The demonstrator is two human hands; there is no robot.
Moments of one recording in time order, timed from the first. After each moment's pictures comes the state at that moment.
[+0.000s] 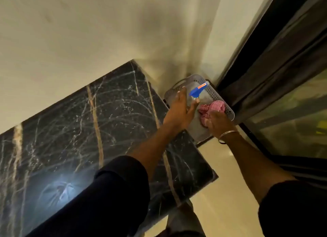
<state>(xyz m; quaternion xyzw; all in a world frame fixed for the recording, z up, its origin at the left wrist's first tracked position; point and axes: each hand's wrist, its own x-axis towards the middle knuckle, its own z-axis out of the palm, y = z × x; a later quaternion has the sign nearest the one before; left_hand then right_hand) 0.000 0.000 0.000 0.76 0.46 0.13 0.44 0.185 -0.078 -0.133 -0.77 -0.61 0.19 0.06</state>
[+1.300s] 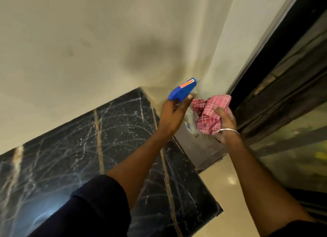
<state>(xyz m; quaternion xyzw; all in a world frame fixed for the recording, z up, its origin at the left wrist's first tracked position) -0.013 0.056 0.069 0.63 0.42 0.39 0.52 0.158 0.003 -0.009 -0.54 -0.06 0.46 0.70</state>
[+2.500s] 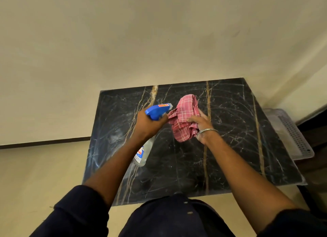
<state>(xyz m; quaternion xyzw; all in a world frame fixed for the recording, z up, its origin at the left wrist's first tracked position) -0.540 -0.171 0.119 0.57 0.62 0.43 0.33 -0.347 -0.127 0.071 -0.51 -0.26 0.69 0.44</state>
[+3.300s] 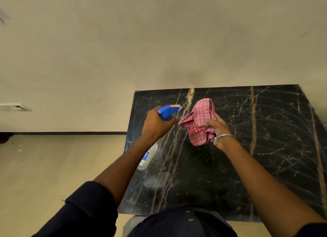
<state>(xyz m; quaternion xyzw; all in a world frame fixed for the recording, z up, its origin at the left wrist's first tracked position) -0.661 -0.138 0.109 0.54 0.70 0.37 0.27 -0.450 -0.090 0.060 -0.50 -0.26 0.71 0.42</state>
